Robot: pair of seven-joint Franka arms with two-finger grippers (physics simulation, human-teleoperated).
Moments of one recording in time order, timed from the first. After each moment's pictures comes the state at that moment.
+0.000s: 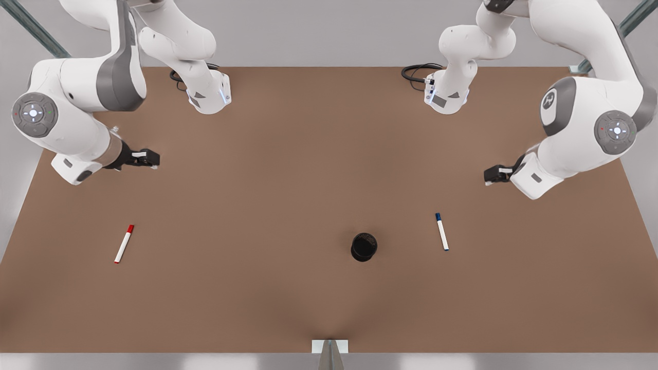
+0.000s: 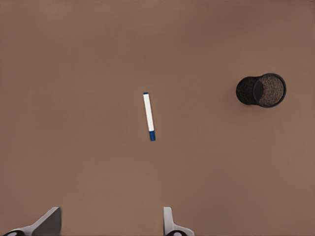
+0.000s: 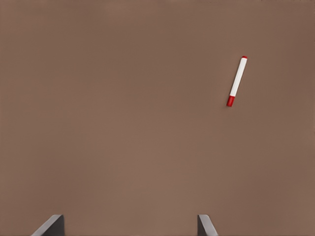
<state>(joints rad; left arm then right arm) -0.04 0.19 -0.07 -1.43 -0.03 1.50 -0.08 -0.06 0.10 0.16 -1.49 -0.07 1.41 0.04</state>
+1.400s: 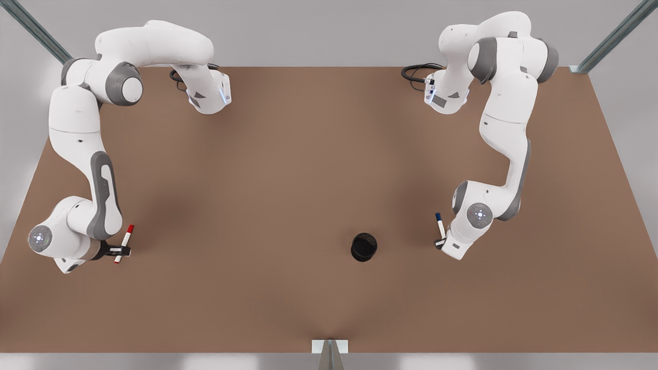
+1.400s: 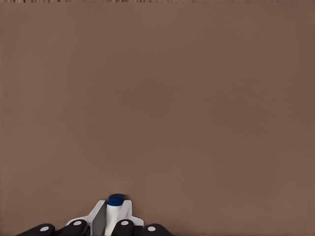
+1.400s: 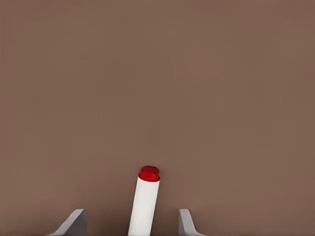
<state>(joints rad) -0.11 0.68 -0.03 -1.81 0.16 2.54 -0.48 -0.40 0.91 0.10 -1.35 -0.08 2.19 -0.30</state>
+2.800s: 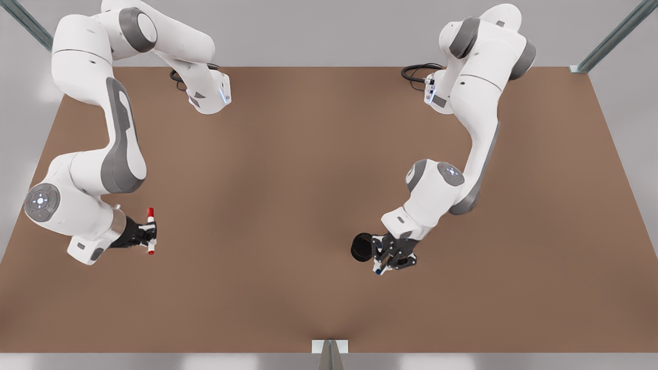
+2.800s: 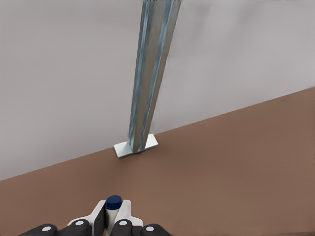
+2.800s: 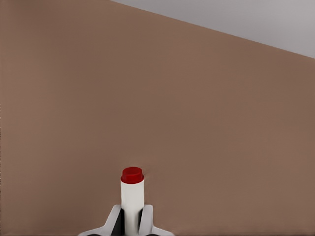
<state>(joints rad) -0.30 0.63 -0.19 -1.44 -0.12 2.76 0.09 -0.28 0.52 0.42 -1.30 -0.12 1.78 -0.20</state>
